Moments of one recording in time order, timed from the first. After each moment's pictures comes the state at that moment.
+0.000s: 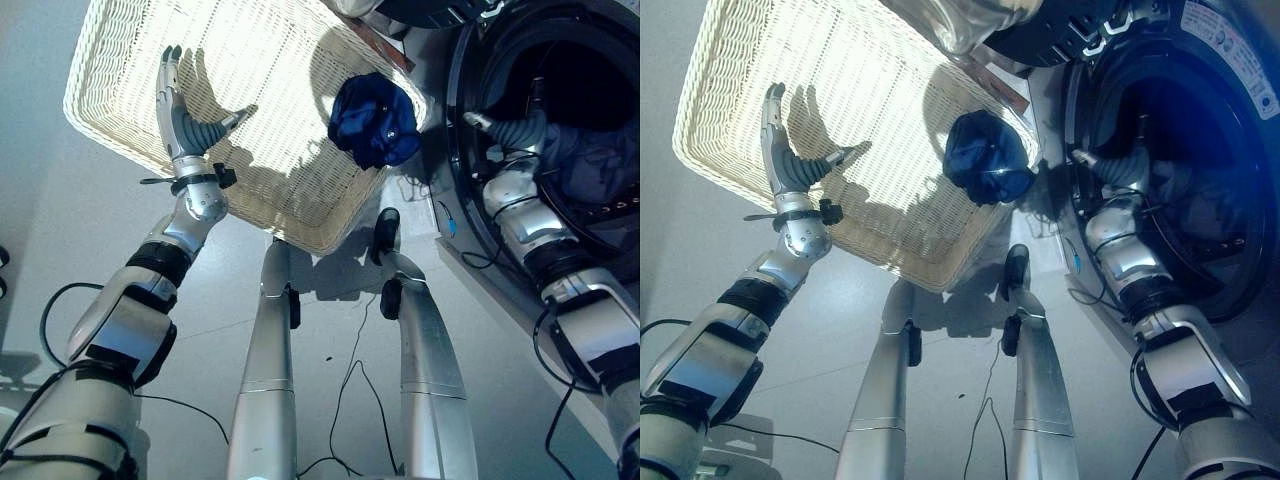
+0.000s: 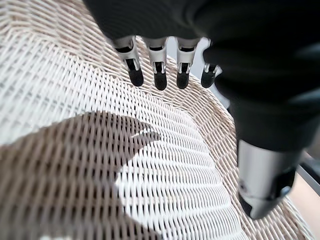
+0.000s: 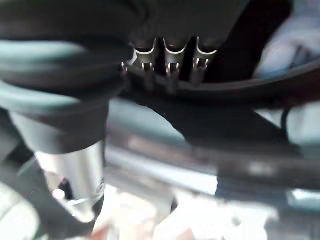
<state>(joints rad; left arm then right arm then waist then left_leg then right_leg) -1.04 0.61 -0.47 0.88 -0.03 -0.42 0.89 -0.95 -0.61 0.44 0.58 0.16 -0.11 -0.72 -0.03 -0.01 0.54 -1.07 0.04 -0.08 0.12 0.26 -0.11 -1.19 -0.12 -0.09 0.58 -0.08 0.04</state>
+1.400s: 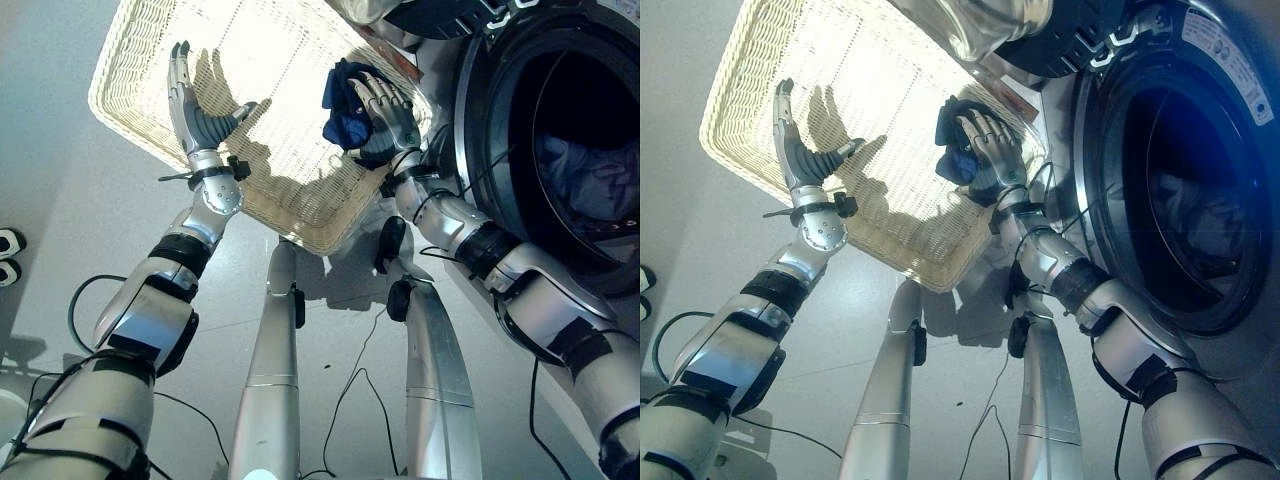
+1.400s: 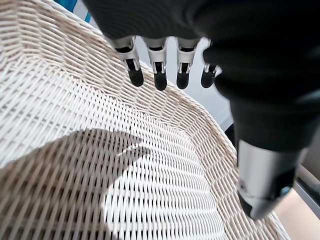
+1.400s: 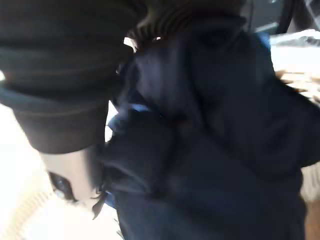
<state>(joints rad) -1.15 0.52 -0.50 0.98 -0.02 -0.42 0.87 -1.27 -0.43 0.85 0.77 -0.29 0.13 -0.55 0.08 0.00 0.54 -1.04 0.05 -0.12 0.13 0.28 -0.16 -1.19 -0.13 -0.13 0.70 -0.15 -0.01</state>
